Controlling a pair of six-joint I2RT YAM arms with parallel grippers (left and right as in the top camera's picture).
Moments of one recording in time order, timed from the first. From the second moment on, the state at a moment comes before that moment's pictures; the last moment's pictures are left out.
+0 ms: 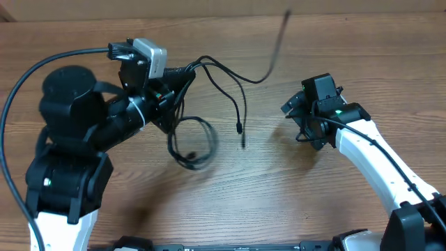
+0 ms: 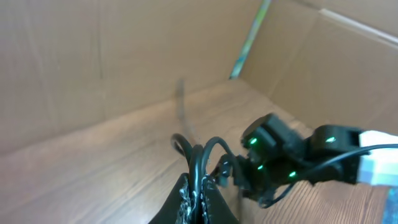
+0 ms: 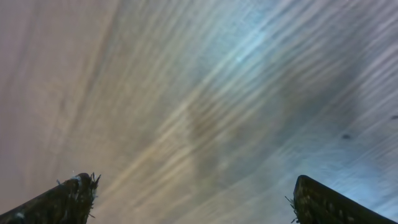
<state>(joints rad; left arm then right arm) -0.20 1.09 1.45 -0.65 0.59 -0.10 0.26 1.52 1.04 -0.70 0.03 1.09</state>
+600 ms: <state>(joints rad) -0.20 1.19 1.45 -0.59 0.44 -0.28 0.39 1.52 1.04 -0.75 -0.51 0.62</state>
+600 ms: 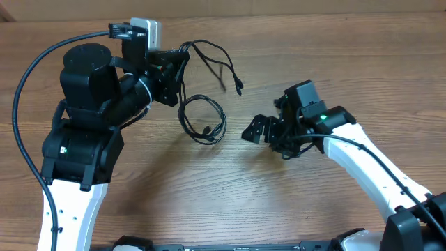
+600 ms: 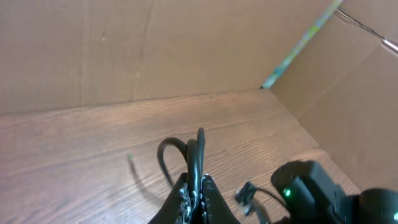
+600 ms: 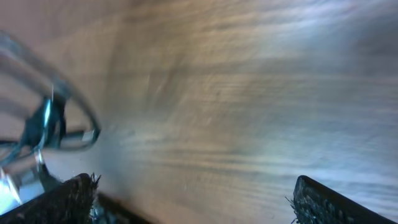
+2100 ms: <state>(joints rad) -0.28 1.37 1.45 -1.04 0.45 -0.42 0.41 1.52 1.04 -0.79 -0.45 0.61</state>
